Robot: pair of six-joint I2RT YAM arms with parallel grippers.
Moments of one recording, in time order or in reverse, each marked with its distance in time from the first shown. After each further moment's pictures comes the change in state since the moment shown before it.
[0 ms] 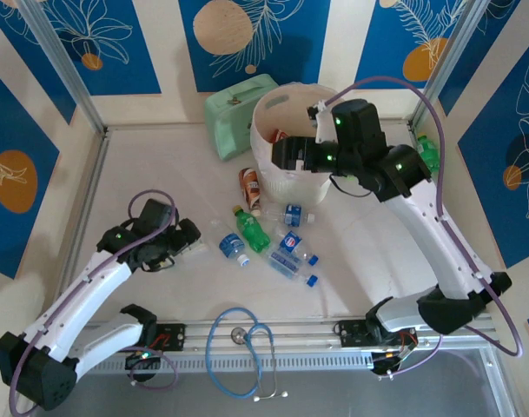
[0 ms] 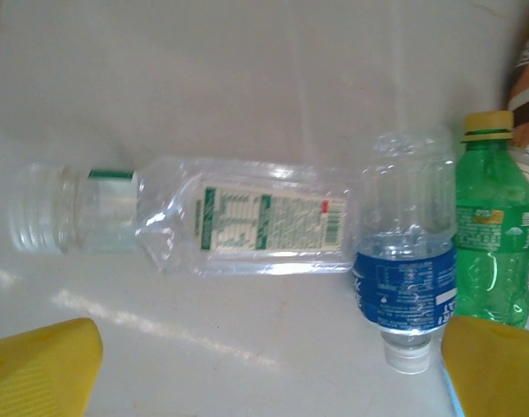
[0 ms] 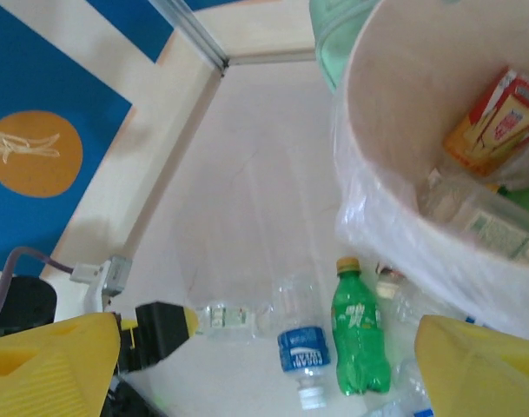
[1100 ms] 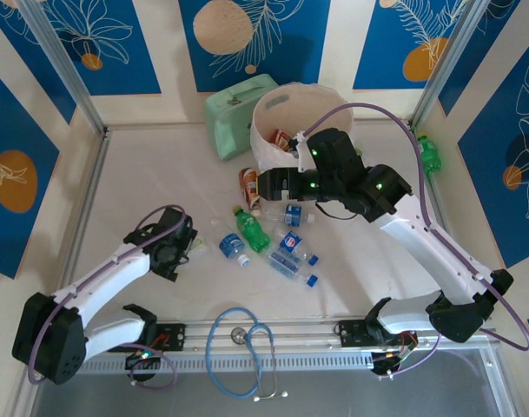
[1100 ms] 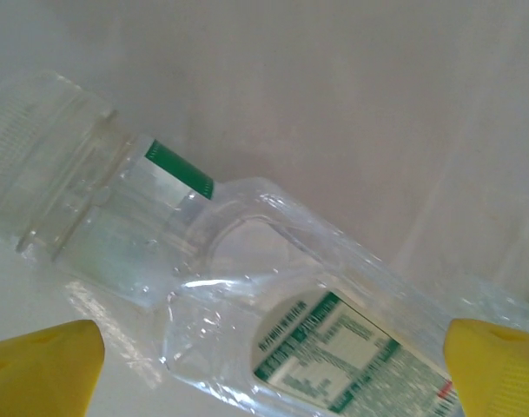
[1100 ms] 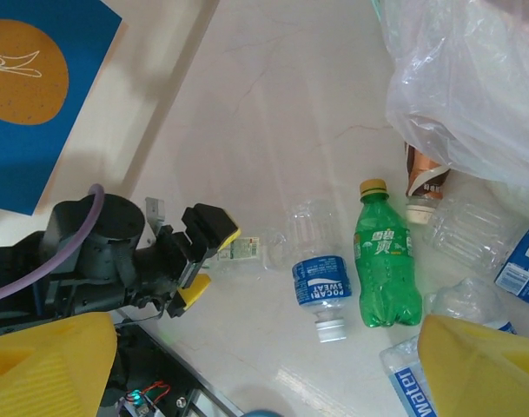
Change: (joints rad) left arm 0.003 0.194 -0.177 0.261 -0.081 -0.528; right arm 0.147 -0.050 -0.173 0.037 0.043 0.072
